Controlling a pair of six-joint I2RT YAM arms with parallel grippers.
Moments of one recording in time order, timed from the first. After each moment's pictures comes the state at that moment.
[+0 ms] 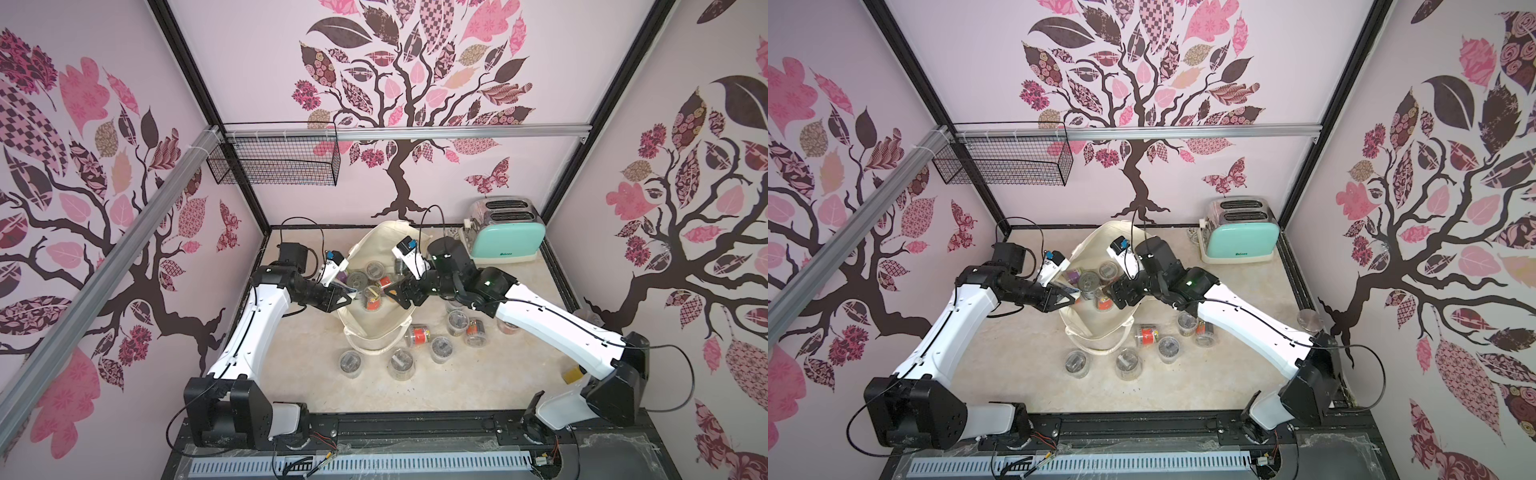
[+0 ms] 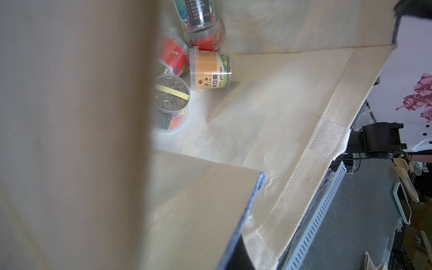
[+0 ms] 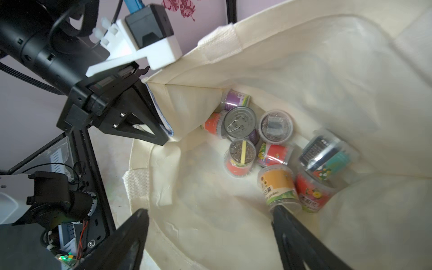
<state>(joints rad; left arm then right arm) -0.06 1.34 1.23 -1.08 0.67 0.35 0.84 1.52 1.44 -0.49 -0.17 0.12</state>
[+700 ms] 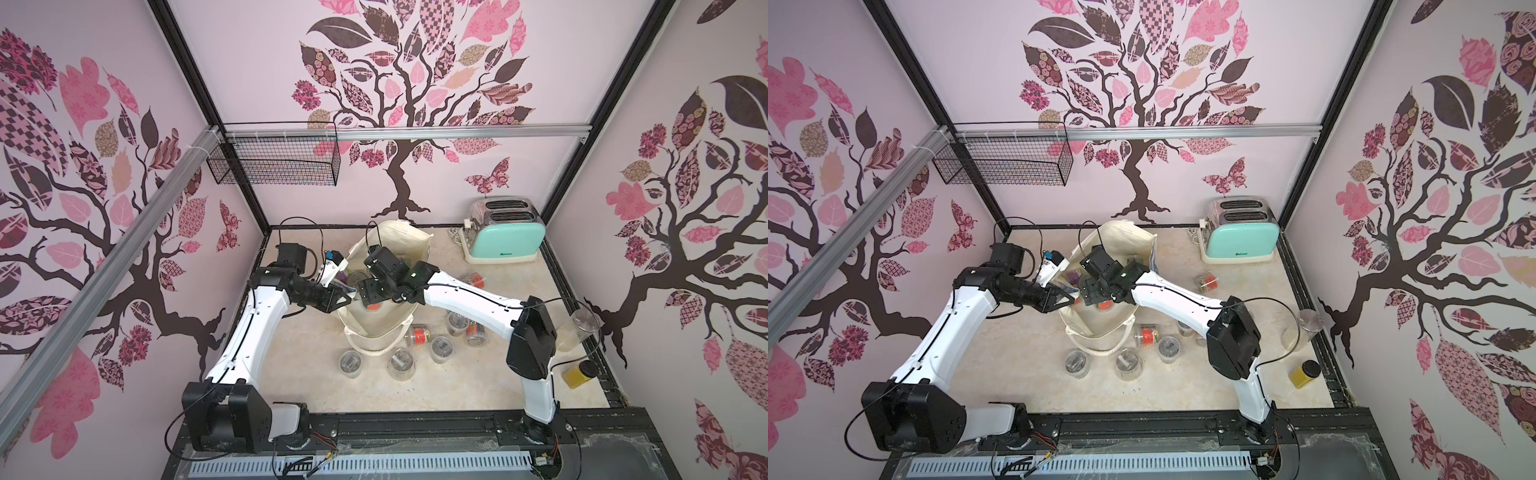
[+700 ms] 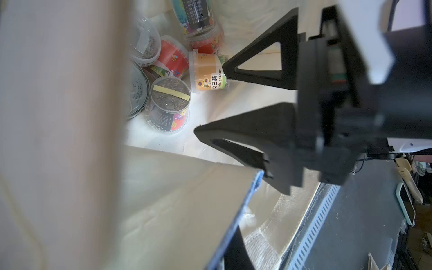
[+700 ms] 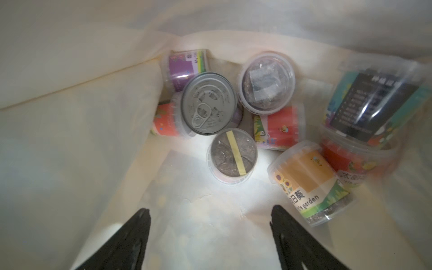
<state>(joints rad) -0.06 1.32 1.23 -1.08 0.67 0.35 0.93 2.02 1.83 -0.70 0.17 0.53</state>
